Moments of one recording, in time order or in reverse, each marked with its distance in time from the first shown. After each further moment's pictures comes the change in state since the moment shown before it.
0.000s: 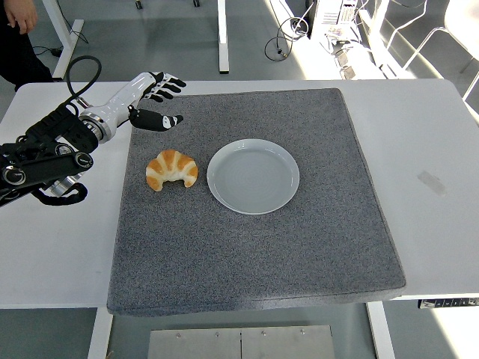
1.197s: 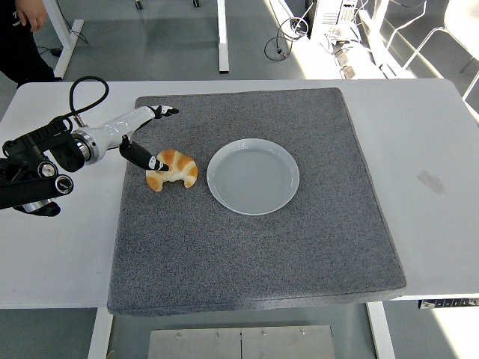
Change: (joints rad) left arm -0.032 0.107 0.080 -0.156 0.174 -0.094 0.122; right arm 0.001 0.000 0.000 0.000 0.000 0.000 0.000
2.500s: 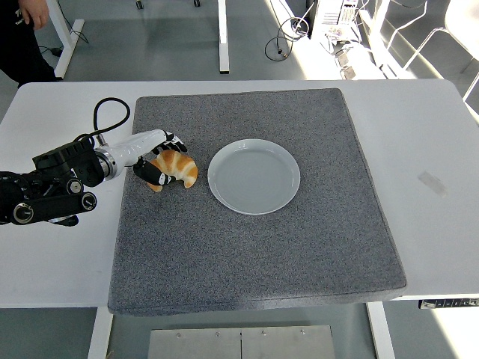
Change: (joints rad) left arm 0.046 -0.138 0.057 0.147 0.066 0.000 0.038; right arm 0.000 0.000 0.000 0.000 -0.001 0.000 0.000
